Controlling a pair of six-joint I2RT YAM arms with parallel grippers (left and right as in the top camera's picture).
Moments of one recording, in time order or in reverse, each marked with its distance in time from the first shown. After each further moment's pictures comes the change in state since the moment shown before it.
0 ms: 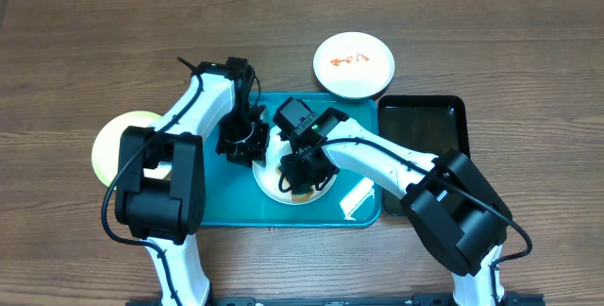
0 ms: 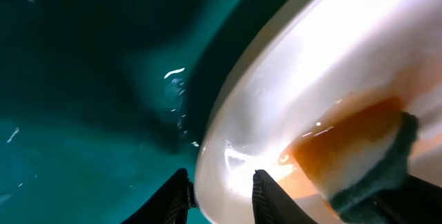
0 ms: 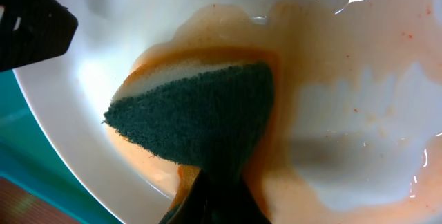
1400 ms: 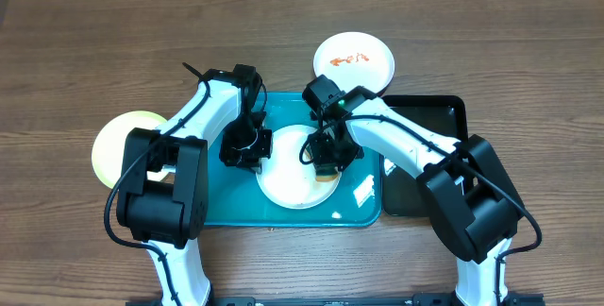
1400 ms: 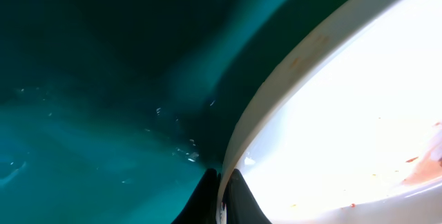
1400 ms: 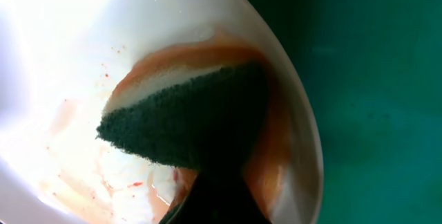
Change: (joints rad) left arm -0.033 -0.017 -0.058 0.036 -0.041 -0.084; right arm -0.147 0.005 0.003 -0.037 0.048 0.000
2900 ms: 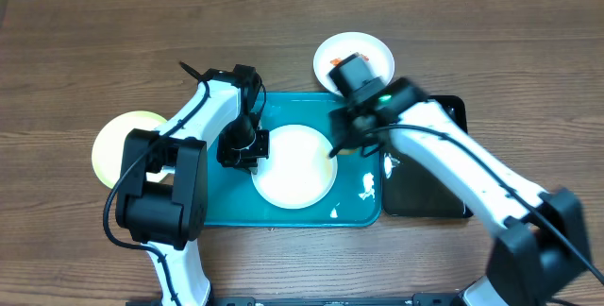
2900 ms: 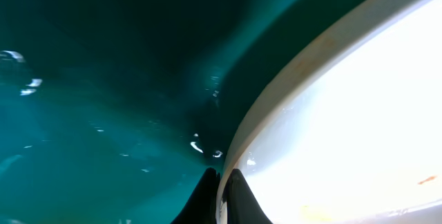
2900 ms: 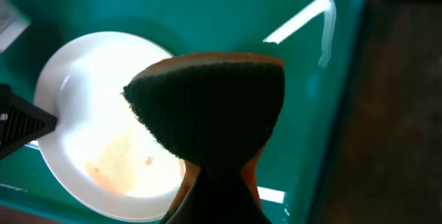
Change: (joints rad) left arm 0.000 -0.009 -0.001 -0.010 -0.055 -0.063; right arm -0.060 -0.305 -0.004 -0.100 0.165 0.061
